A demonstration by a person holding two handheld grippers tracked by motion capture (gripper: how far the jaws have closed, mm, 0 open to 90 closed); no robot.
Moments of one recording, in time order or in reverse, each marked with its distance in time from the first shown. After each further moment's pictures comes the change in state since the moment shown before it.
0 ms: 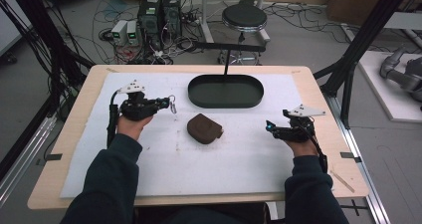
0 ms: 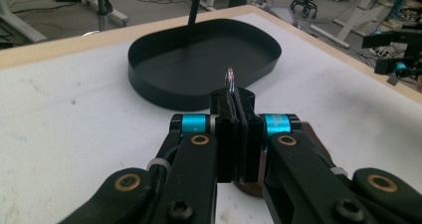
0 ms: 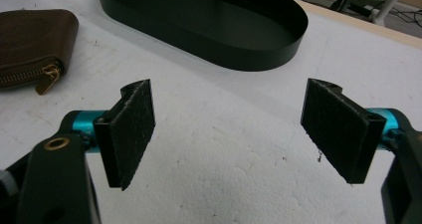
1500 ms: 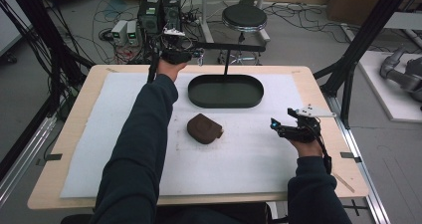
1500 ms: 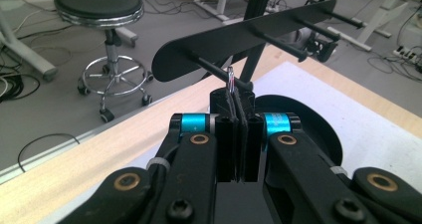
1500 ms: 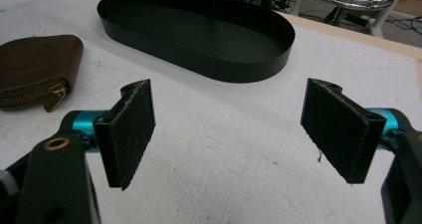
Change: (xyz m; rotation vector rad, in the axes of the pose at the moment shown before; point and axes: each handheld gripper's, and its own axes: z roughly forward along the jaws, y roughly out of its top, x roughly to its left) left arm 0.045 0.123 0.138 0.029 0.038 0.032; right arm -0.009 -0.002 -0.012 -0.062 0.010 0.051
